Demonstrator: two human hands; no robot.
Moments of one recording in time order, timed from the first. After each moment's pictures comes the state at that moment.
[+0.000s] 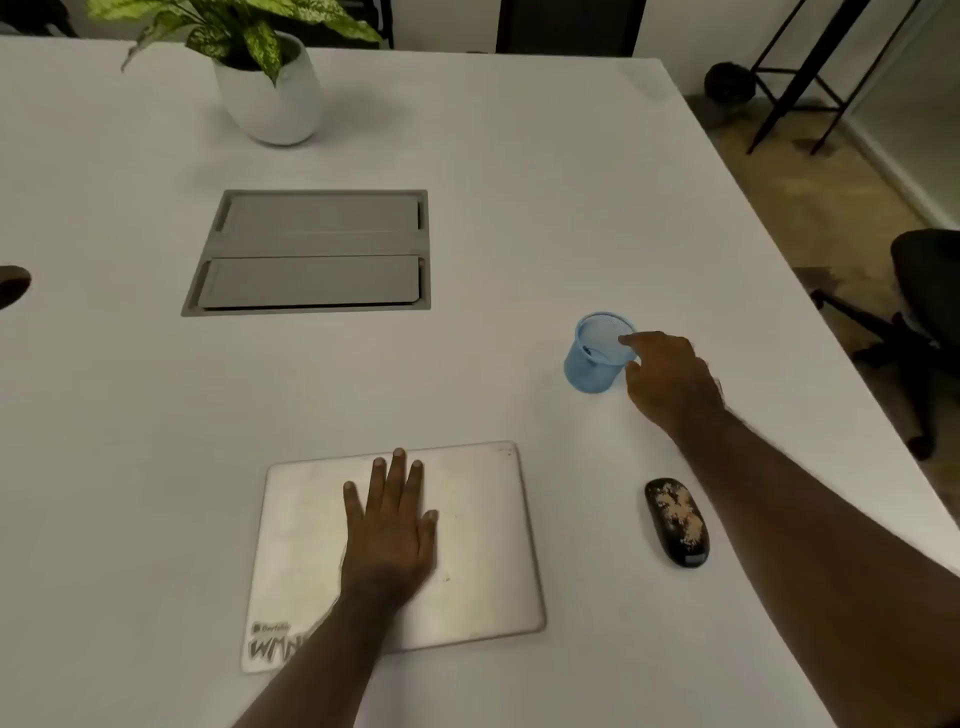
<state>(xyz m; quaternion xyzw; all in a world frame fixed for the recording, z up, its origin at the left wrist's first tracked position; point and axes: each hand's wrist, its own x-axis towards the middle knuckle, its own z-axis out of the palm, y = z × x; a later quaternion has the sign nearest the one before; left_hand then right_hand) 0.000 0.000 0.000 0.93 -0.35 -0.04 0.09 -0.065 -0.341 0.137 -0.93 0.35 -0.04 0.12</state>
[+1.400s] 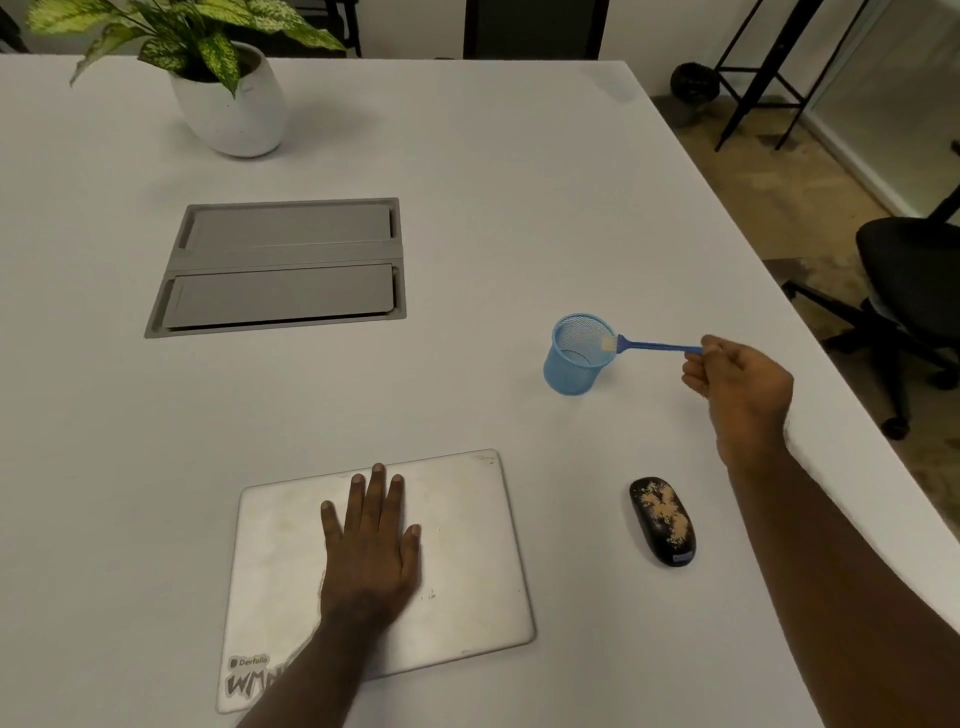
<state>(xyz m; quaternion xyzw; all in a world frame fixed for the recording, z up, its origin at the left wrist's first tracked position) 0.003 0.001 0.000 0.93 -0.33 -0.09 0.10 -0.113 -0.366 0.147 -0.58 0.50 -0.38 0.52</state>
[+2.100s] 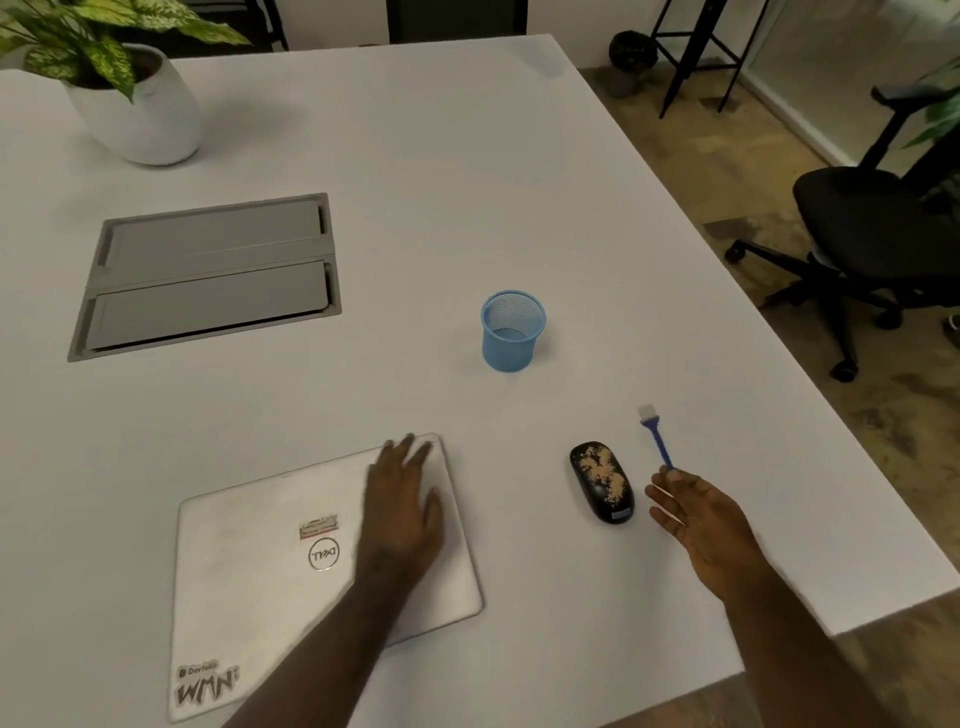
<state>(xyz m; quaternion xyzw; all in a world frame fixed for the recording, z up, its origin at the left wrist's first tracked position) -0.042 -0.085 0.055 0.88 -0.35 -0.11 0.31 -0.273 -0.324 0.067 -0.38 0.57 -0.21 0.70</state>
